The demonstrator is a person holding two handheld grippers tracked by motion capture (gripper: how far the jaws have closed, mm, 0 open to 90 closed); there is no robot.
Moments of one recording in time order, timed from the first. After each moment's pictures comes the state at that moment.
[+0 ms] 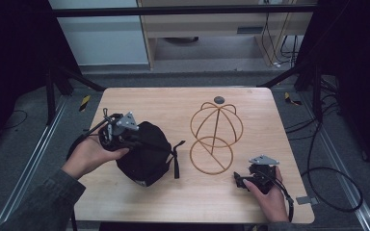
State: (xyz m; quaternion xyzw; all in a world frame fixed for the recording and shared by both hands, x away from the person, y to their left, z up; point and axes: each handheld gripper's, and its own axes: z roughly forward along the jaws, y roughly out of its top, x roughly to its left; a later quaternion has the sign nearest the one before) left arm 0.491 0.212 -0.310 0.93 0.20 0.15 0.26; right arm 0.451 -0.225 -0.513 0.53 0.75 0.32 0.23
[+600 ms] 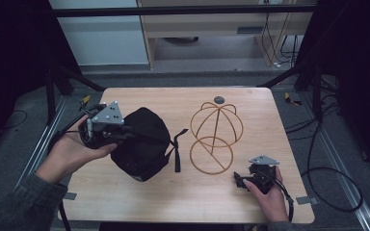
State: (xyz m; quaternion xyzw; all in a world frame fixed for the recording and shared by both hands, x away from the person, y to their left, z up) left arm 0.457 0.218 -0.247 0.92 0.17 0.19 0.31; right arm 0.450 -0.225 -0.513 0.53 0.75 0.32 0.23
